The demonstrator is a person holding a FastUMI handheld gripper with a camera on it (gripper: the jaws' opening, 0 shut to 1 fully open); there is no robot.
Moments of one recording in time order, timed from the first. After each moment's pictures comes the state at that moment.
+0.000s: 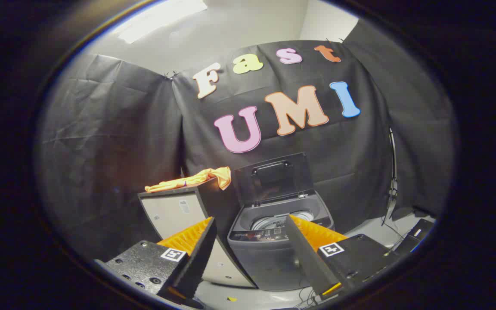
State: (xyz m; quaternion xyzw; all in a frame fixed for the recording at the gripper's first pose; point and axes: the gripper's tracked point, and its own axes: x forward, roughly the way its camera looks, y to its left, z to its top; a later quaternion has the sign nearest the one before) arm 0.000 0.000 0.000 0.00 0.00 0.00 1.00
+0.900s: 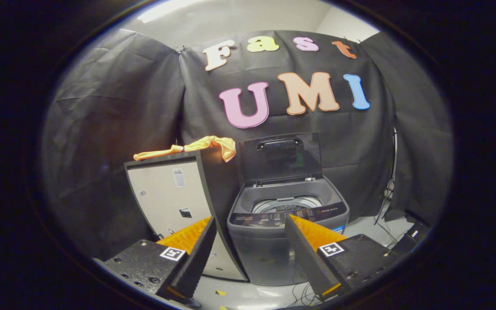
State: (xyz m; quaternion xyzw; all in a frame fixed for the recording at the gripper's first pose) arm 0.059 0.047 -0.072 -0.04 0.05 -0.04 1.00
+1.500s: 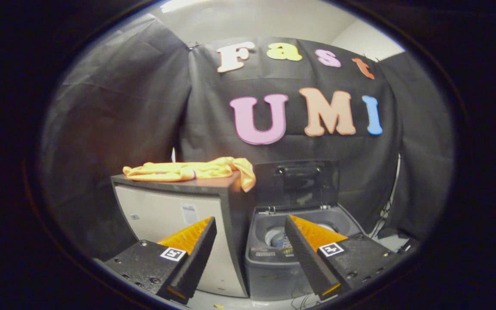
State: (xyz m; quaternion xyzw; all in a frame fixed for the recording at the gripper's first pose) arm 0.174 0.159 -0.013 -0.11 0.01 -0.05 0.99
